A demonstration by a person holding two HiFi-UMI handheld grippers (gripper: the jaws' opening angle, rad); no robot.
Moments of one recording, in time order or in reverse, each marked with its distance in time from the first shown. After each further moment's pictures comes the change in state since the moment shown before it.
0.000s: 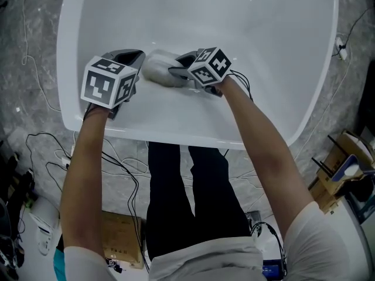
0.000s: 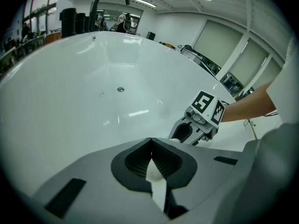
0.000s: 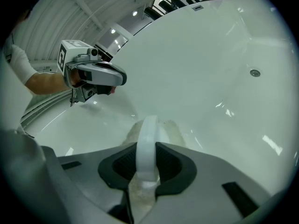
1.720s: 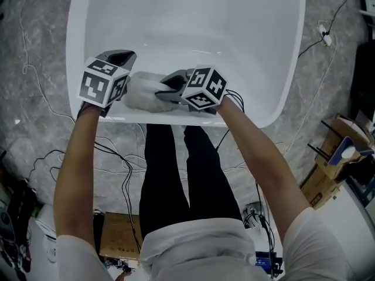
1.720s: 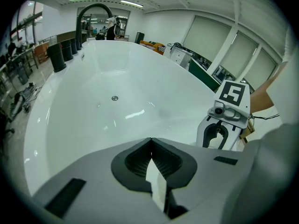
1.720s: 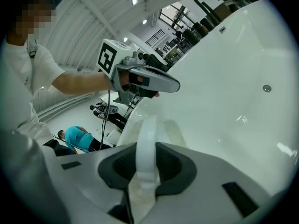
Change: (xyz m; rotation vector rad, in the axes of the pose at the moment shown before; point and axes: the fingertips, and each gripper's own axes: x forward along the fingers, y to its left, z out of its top) left arm -0.062 -0.027 0.032 0.123 0.010 -0.021; right arm -0.063 0.153 0.034 -0.060 -0.080 0.132
